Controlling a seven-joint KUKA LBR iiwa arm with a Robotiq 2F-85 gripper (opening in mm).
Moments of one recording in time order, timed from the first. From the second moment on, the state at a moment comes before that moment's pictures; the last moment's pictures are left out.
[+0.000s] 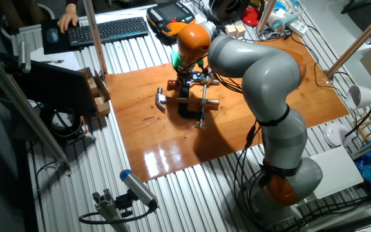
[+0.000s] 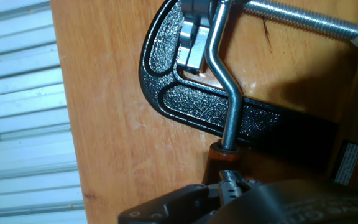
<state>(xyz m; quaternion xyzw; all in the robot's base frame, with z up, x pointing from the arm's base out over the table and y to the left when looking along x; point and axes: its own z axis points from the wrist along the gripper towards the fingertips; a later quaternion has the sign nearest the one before) 0.678 0.176 0.094 0.74 0.66 0.09 0.06</state>
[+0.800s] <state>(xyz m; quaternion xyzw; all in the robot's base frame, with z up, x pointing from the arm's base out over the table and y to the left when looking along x) 0.682 0.176 0.087 0.77 0.63 0.06 0.08</state>
